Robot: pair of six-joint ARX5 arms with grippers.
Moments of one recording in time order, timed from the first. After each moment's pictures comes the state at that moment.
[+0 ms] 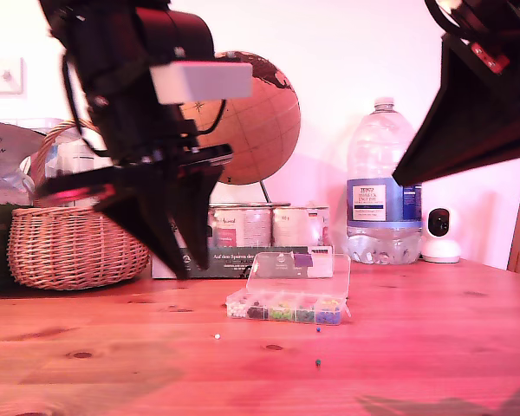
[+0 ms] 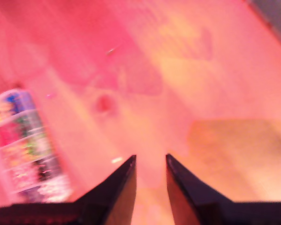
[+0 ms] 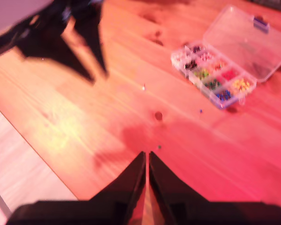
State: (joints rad) left arm -0.65 1.73 1.25 -0.79 0.21 1.56; right arm 0.74 0.82 0.48 -0.26 -0.05 0.08
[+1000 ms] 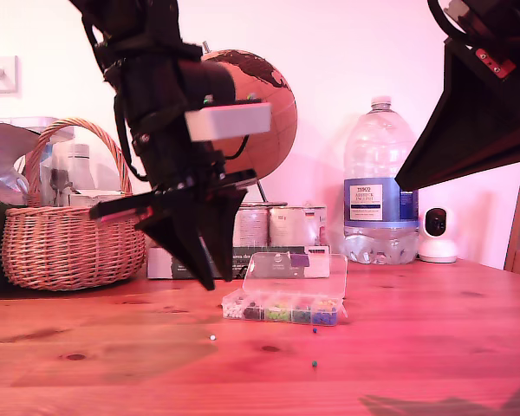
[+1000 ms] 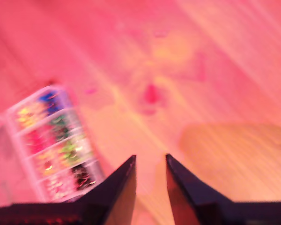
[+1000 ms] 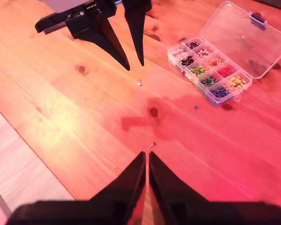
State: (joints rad) left arm -0.60 1.95 1.47 -0.86 0.26 1.69; right arm 0.75 0.82 0.48 -0.27 -0.05 0.05
